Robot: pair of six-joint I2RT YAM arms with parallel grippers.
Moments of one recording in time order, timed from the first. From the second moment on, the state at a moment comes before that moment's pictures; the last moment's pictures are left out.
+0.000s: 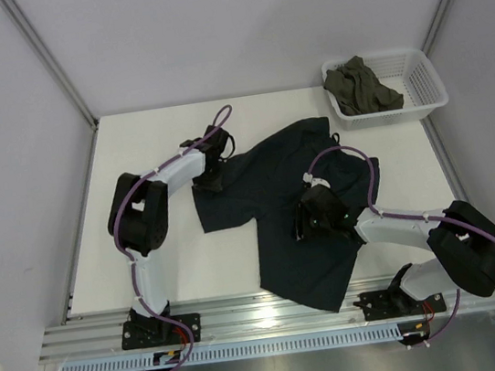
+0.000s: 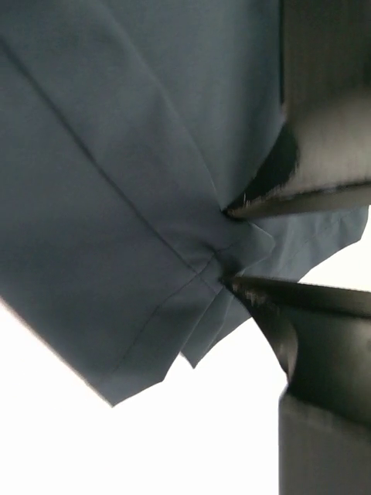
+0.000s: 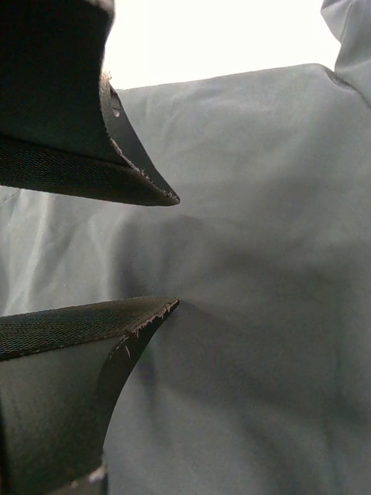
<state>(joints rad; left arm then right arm) -0.45 2.04 1.48 -0.70 -0.23 -0.09 0.76 1.37 0.58 -0.09 0.05 0.73</state>
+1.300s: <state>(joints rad) -0.11 2.25 1.85 -0.76 -0.18 -0.27 0.84 1.36 0.61 -0.20 0.12 0.74</state>
